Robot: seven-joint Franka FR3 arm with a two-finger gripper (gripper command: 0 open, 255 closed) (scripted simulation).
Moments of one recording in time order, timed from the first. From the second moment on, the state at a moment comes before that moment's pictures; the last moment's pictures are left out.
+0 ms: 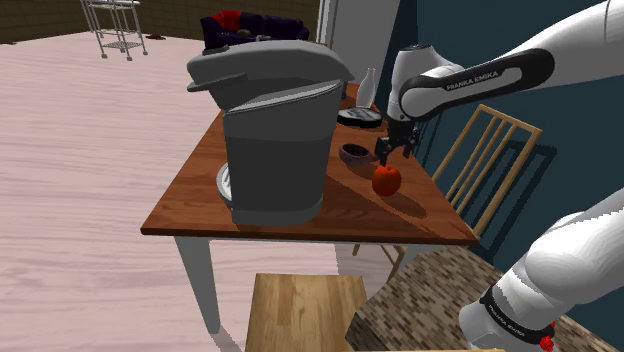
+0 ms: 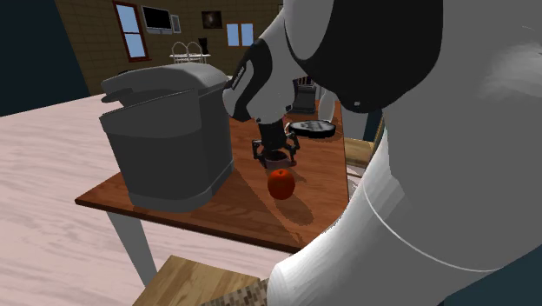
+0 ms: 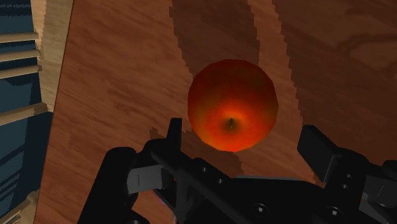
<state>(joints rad) -0.13 -0.25 0.05 -2.36 -0.21 2.08 0.29</state>
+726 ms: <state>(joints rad) -0.14 -0.22 0.04 -2.40 -0.23 2.14 0.29</state>
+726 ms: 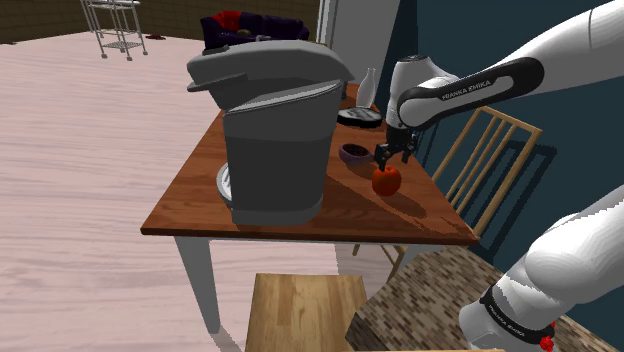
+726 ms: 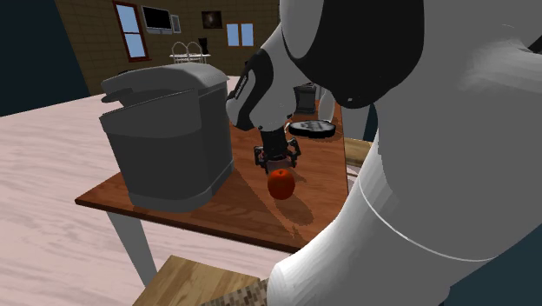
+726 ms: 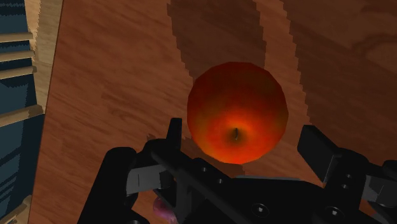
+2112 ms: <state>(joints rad) -0.13 -0.27 0.04 -2.32 -0.21 2.02 0.26</state>
